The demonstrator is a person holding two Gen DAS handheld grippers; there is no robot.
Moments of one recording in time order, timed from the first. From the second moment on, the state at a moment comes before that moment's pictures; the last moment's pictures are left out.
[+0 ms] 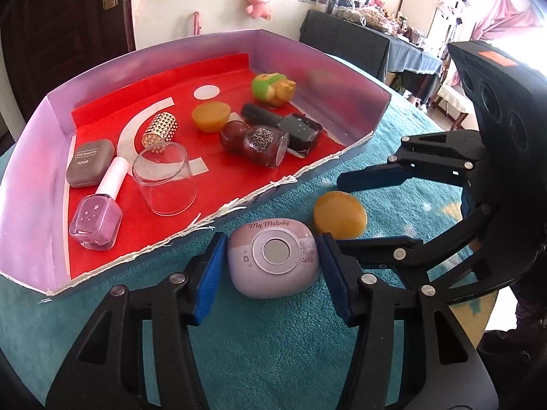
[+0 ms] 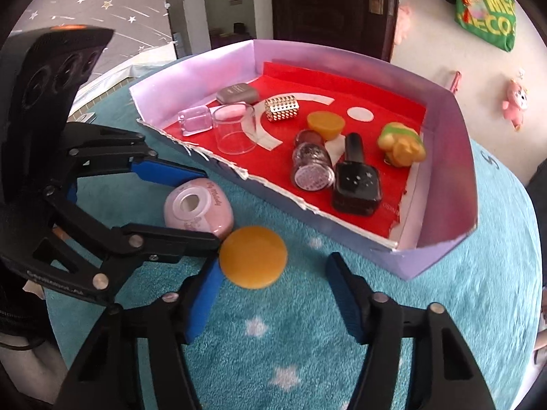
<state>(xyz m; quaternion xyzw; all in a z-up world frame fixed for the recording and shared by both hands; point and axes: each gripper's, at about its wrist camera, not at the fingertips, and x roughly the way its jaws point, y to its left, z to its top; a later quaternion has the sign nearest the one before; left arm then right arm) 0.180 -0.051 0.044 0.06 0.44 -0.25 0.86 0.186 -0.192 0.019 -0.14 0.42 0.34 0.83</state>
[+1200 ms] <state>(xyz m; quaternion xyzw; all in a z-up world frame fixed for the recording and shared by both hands) 0.132 -0.014 0.066 0.01 0.40 -0.20 0.89 0.123 -0.194 0.036 -0.06 0.40 0.28 0.87</state>
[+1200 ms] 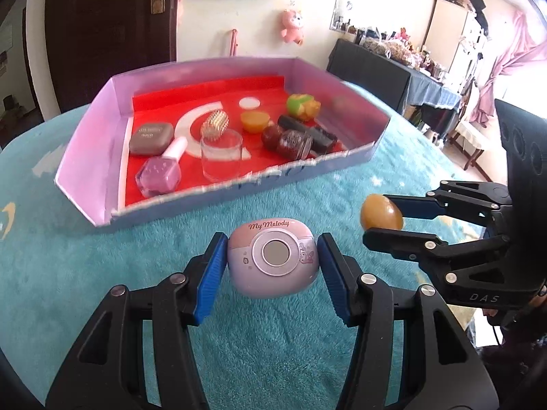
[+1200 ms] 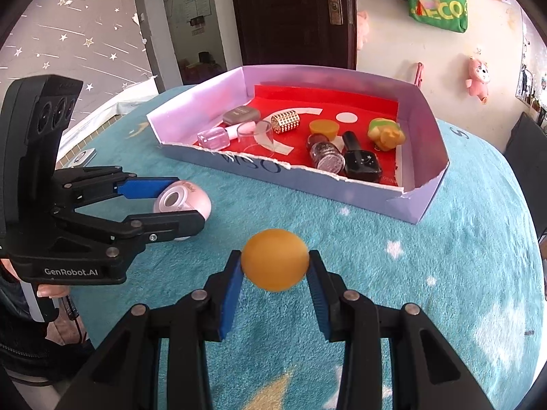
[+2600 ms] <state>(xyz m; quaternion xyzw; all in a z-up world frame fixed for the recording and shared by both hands) 0.379 -0.009 0.056 0.04 0.52 -0.15 0.84 0.383 -0.130 0.044 -0.17 0.52 0.22 0.81</state>
